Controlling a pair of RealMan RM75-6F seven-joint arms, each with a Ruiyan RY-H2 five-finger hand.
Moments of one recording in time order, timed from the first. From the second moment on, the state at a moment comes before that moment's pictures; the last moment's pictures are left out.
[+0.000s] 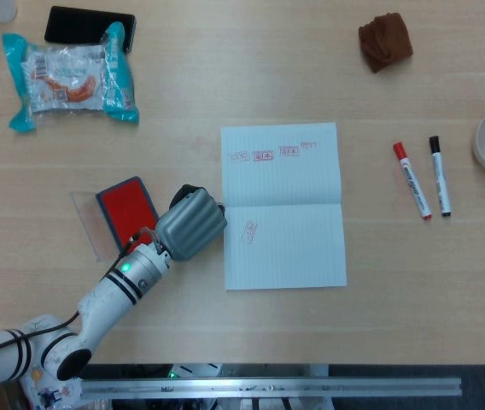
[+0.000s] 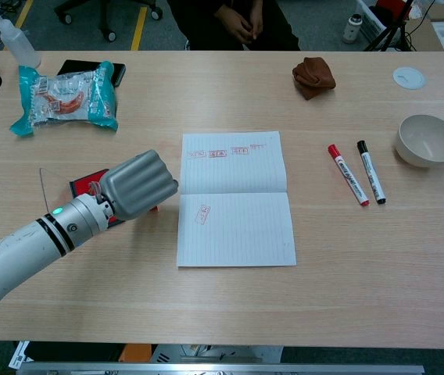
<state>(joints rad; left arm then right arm) -0.64 -1.75 0.05 -1.31 1.50 1.02 1.12 0.05 -1.01 0.09 -1.53 -1.47 1.46 0.30</state>
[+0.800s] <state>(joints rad) -0.63 -1.75 0.05 -1.32 1.51 1.02 1.12 0.05 -1.01 0.09 -1.54 -1.47 1.47 0.30</state>
